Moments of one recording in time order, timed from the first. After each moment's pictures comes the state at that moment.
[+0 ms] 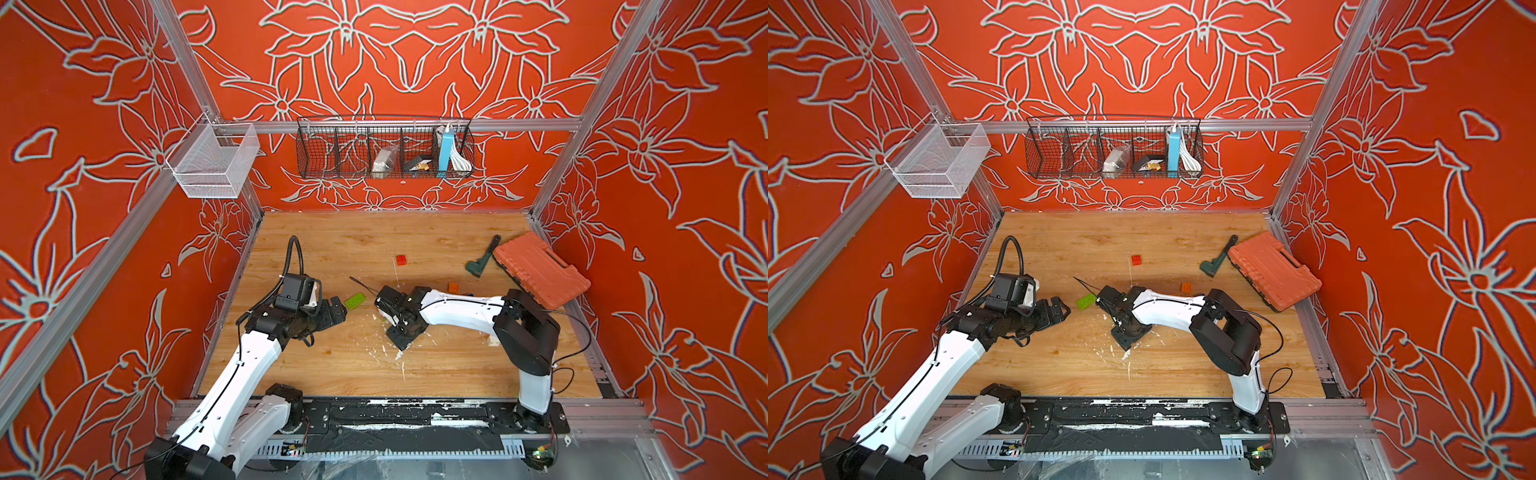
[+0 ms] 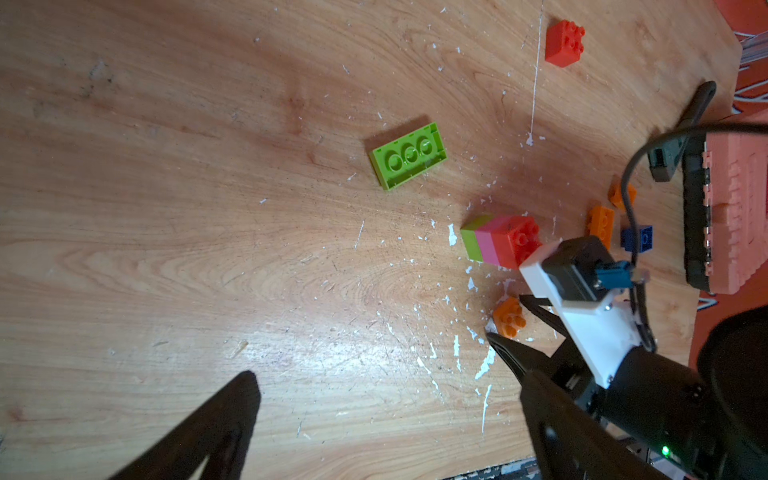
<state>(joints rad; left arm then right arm) -0.19 0.92 0.78 -0.87 0.20 -0.61 1.03 1.91 1.30 -0.81 0.03 0.24</state>
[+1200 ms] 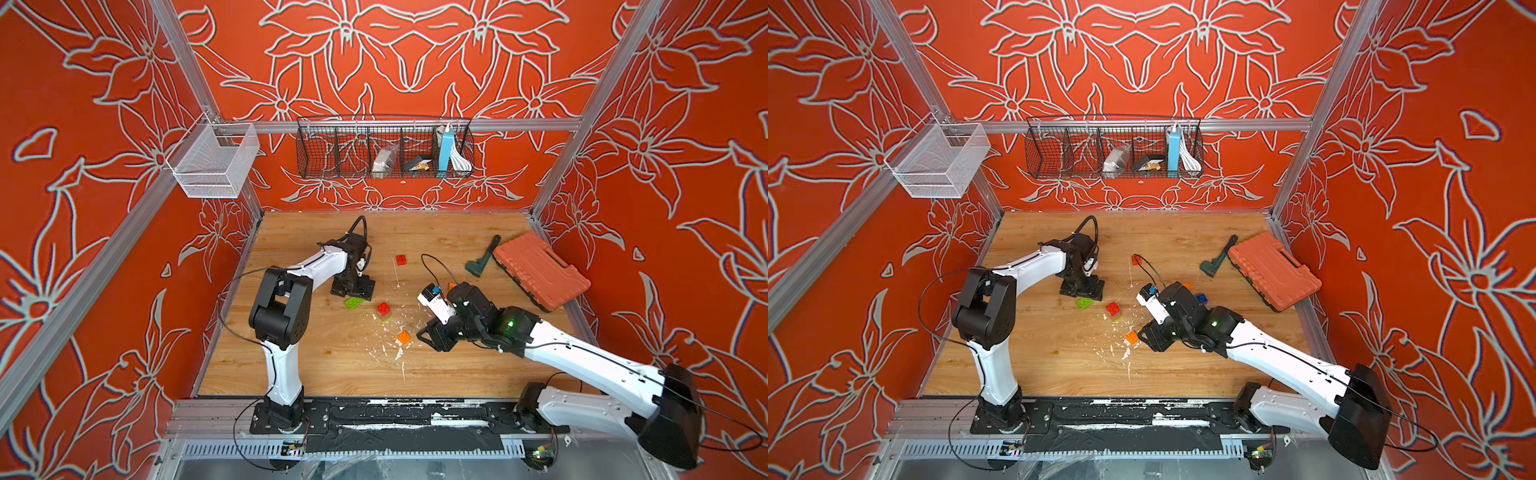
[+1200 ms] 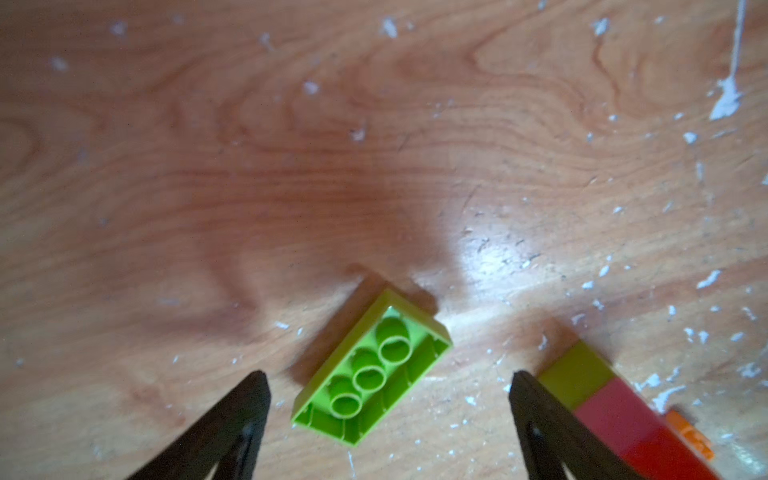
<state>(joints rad) -0.32 1.95 1.39 -0.92 0.11 -0.14 0.90 1.09 0.82 -0.57 -0.21 0.24</state>
